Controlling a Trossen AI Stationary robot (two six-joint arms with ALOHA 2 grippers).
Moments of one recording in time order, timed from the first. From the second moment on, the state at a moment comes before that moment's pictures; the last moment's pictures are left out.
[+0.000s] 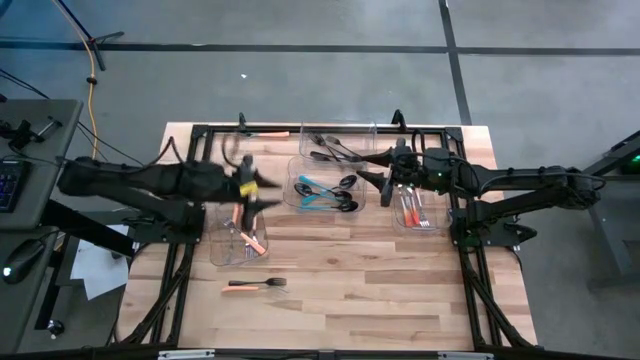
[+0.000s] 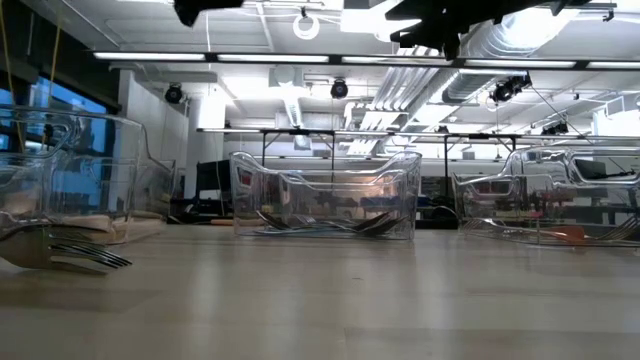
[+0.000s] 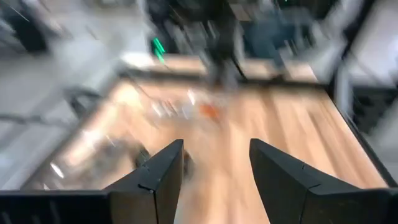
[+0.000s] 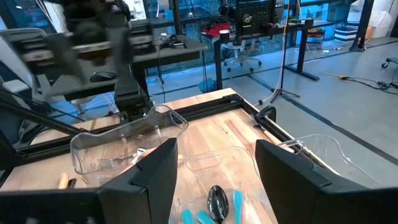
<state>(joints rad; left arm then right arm) -0.10 0.91 0.84 -0.22 -0.21 -0.07 -0.11 1.02 0.75 0.15 0.18 0.12</state>
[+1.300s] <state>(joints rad) -0.84 1.68 0.99 -0.70 -0.22 -0.47 -0.11 1.02 0.75 0.04 0.18 0.13</state>
